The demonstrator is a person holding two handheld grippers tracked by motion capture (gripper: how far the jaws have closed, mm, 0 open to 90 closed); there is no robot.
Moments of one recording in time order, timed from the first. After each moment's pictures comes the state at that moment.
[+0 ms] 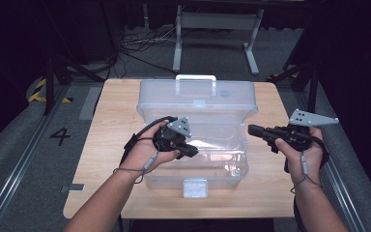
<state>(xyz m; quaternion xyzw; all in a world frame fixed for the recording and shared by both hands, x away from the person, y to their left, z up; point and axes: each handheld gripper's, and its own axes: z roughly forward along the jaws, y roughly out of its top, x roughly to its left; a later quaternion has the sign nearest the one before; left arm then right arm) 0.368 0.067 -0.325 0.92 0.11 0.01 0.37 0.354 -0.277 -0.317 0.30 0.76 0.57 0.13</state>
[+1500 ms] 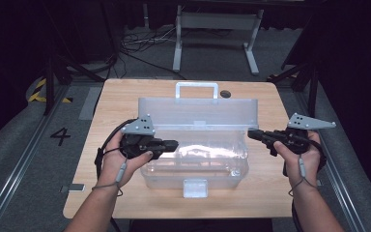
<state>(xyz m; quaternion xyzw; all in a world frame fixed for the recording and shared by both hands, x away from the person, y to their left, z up) 0.337 0.137 -0.316 0.84 0.22 0.05 0.49 0.353 -0.279 -0.330 0.32 0.75 0.56 0.13</state>
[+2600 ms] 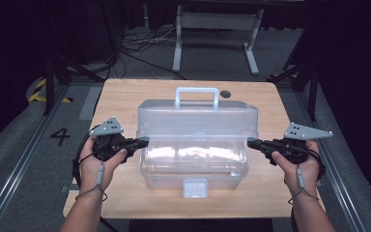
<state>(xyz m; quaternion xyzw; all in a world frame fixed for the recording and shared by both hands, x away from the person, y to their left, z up) 0.333 0.194 -0.338 0.79 0.34 0.09 0.49 0.335 -0.275 -0.341 0.32 0.77 0.53 0.13</state>
